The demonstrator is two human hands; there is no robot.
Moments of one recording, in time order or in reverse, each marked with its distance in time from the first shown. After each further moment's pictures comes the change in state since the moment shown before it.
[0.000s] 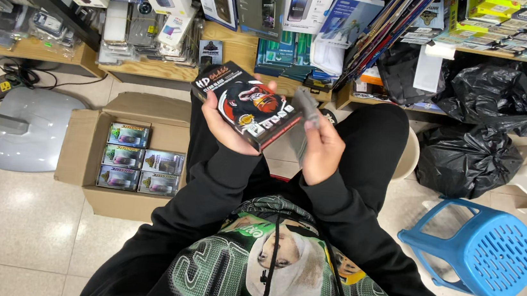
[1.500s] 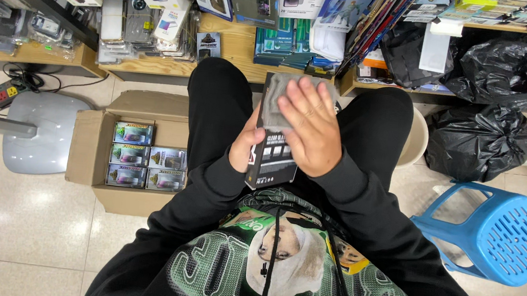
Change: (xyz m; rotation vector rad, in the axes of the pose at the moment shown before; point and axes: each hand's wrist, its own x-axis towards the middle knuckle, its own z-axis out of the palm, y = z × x) left_hand 0.018 0.006 -0.109 0.488 -0.825 -0.264; right_hand 0.037 -0.055 -0.009 -0.444 -0.543 -0.629
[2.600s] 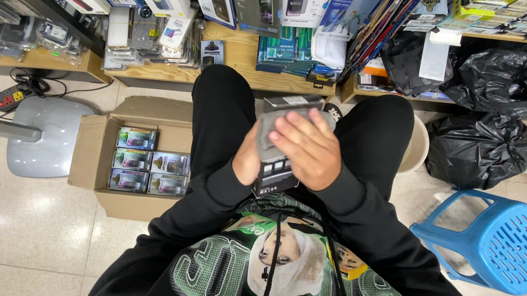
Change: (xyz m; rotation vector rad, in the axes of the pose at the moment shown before) left_hand -0.020 -0.026 -0.010 0.249 0.065 -0.043; right_hand -0.010 -0.014 0.001 -0.047 0.125 -0.167
